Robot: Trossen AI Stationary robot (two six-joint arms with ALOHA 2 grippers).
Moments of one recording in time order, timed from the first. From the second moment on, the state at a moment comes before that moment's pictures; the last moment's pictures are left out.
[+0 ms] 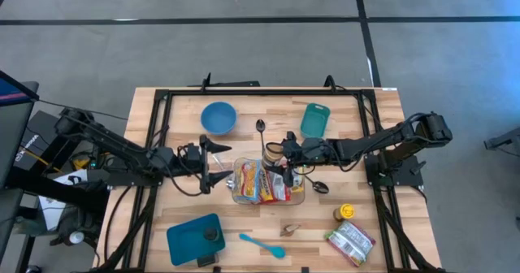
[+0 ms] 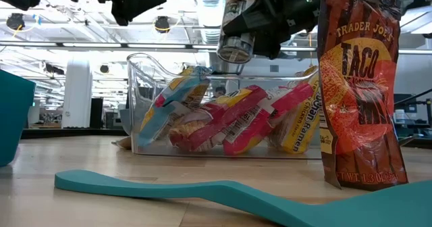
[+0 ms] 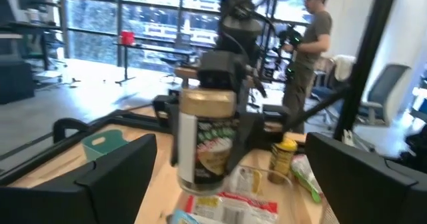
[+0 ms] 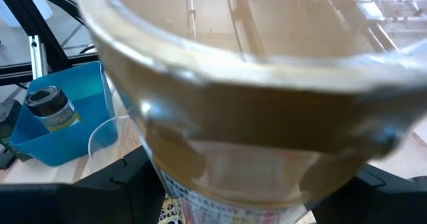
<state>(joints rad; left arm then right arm) -0.34 1.04 0.38 0.77 -0.50 -0.09 0.10 1.49 0.77 0.39 0.16 0.18</state>
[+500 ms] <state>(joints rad) -0.23 1.30 0.64 0.55 -0.41 -0.08 0.11 1.49 0.77 0.35 0.16 0.18</state>
